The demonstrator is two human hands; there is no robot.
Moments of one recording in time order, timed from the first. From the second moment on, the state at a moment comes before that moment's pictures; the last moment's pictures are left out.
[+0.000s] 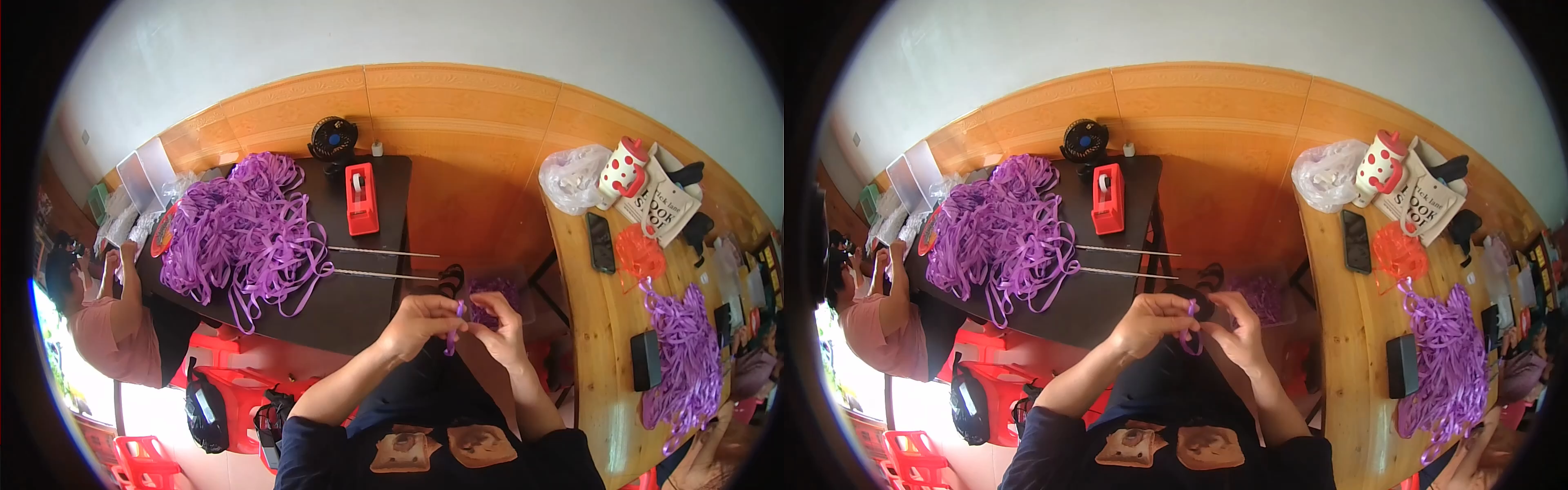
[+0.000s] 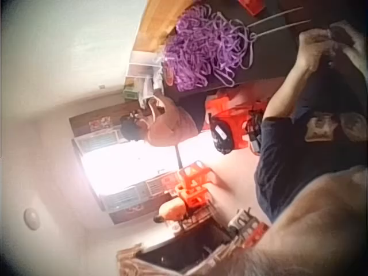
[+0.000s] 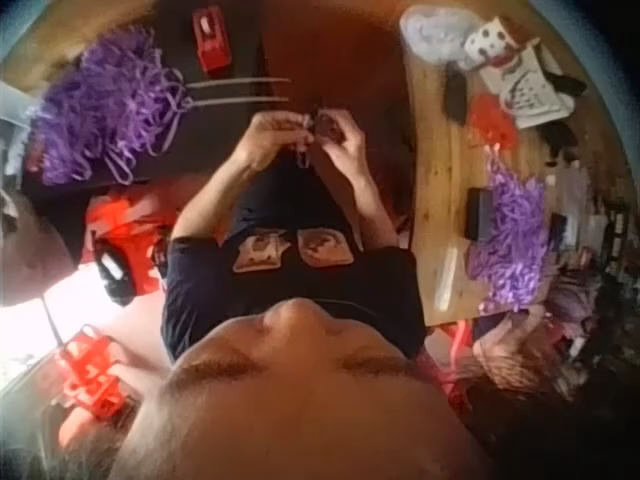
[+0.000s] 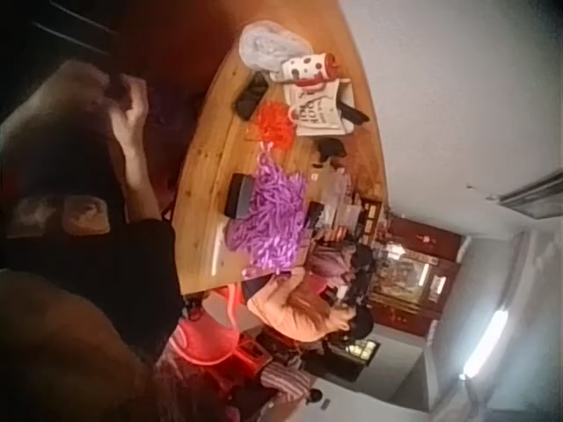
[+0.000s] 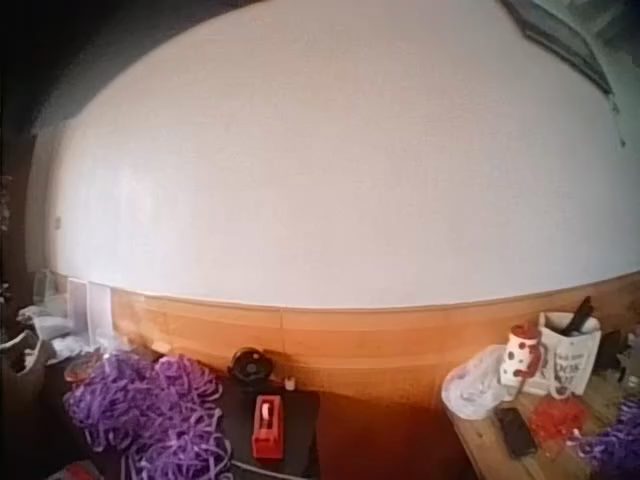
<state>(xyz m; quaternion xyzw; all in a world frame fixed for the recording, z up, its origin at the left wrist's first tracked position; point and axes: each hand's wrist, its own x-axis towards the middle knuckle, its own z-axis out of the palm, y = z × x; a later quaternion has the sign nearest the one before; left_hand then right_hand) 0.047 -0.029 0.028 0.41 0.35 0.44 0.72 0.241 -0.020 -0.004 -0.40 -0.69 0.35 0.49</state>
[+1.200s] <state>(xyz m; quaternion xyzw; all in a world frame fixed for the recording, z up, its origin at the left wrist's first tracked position) 0.063 0.028 -0.099 0.22 0.31 0.72 0.58 0.158 0.151 -0.051 -0.26 -0.80 0.20 0.50</state>
